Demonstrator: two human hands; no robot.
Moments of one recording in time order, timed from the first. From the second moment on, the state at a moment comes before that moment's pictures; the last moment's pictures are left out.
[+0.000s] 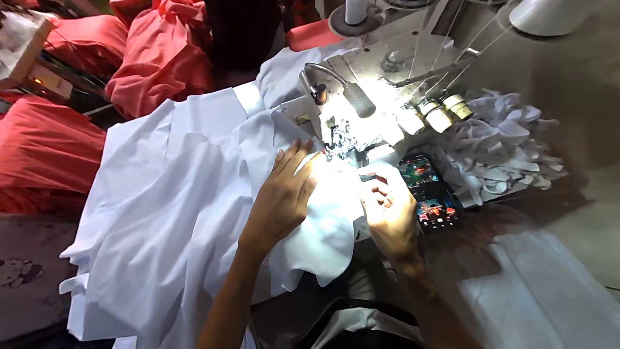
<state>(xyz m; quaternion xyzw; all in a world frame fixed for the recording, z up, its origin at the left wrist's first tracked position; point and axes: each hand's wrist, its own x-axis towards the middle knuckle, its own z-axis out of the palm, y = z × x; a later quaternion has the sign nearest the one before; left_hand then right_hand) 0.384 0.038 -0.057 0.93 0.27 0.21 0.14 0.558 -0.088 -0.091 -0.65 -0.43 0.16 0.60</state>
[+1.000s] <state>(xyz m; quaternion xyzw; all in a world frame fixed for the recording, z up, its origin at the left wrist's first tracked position) 0.392 0.039 -0.025 0.91 0.12 0.27 0.30 0.560 -0.143 -0.110 -0.53 -0.48 0.43 0.55</state>
